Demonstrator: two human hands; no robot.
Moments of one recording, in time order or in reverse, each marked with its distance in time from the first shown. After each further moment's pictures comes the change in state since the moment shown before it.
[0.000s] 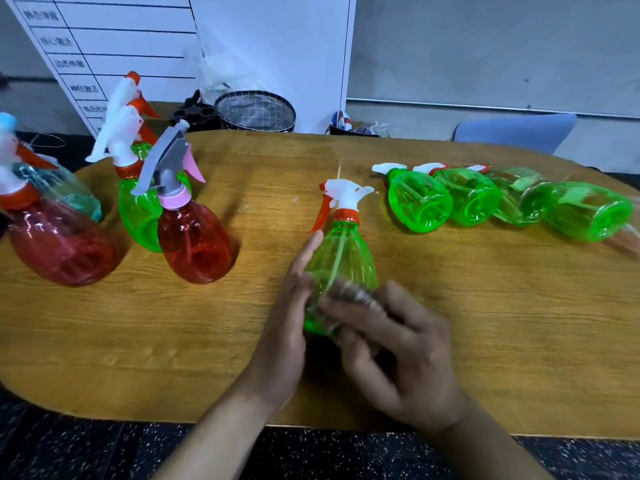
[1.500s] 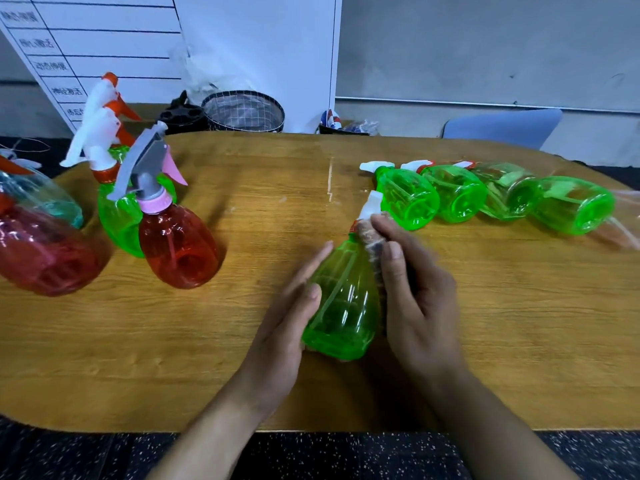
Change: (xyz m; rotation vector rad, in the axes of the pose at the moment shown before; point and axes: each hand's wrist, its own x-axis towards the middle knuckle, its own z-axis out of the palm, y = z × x) left_hand 0.000 -0.003 0.004 -0.053 -0.091 -0.029; right_hand 0.022 0.027 -0.002 0.239 0.246 0.462
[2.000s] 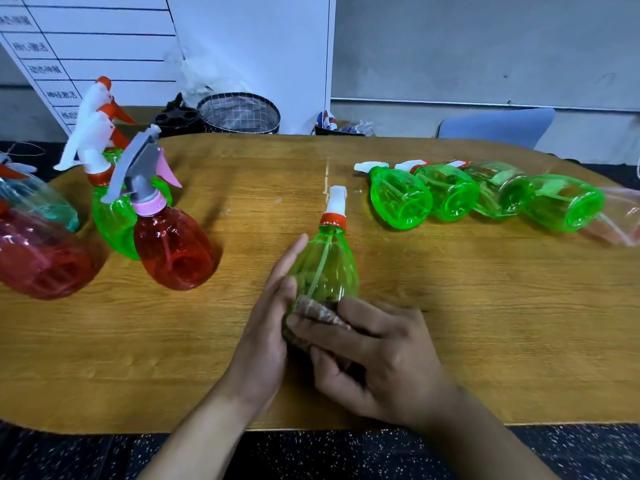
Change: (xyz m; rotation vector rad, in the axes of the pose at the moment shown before) left_hand 0.001 0.005 -0.002 -0.082 0.051 -0.041; right_hand -0.030 -0.008 -0.006 -0.319 -0.345 -0.578
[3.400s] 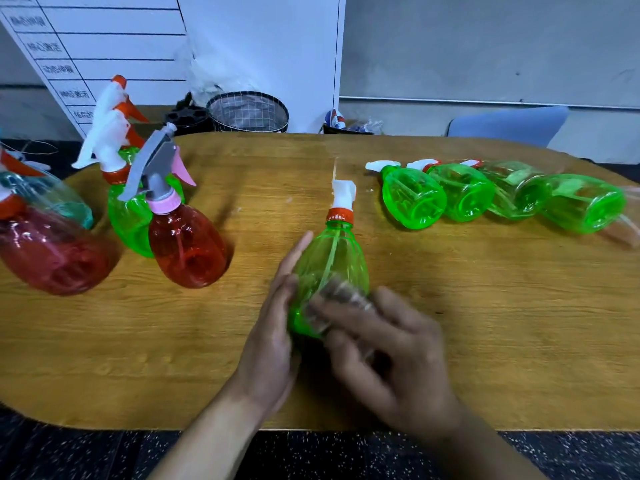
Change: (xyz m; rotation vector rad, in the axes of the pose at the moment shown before) left_hand -0.004 0.004 -0.002 -0.107 0.018 -0.025; right_hand 0.003 -0.013 0.008 0.142 0.142 0.177
